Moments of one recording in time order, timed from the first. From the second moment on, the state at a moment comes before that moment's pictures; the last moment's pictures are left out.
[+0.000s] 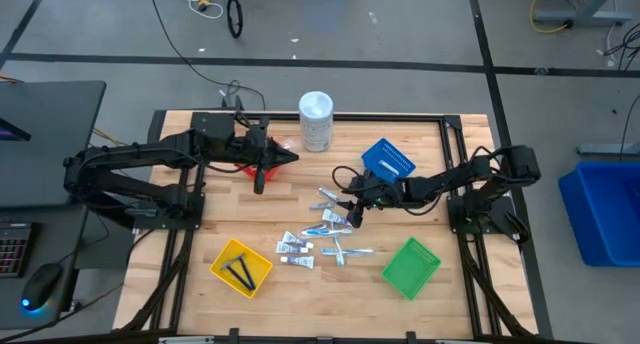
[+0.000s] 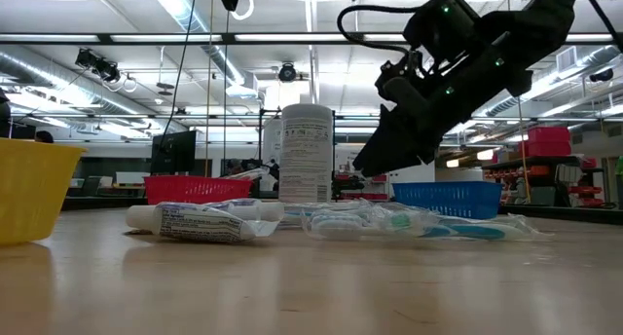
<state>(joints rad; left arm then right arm) 0.18 1.07 1.00 -0.10 0.14 0.03 0.02 1.61 0.65 0.32 0.21 0.34</state>
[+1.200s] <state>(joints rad) 0.18 1.07 1.00 -0.10 0.13 0.03 -0.05 1.79 0.65 0.48 0.17 0.16</state>
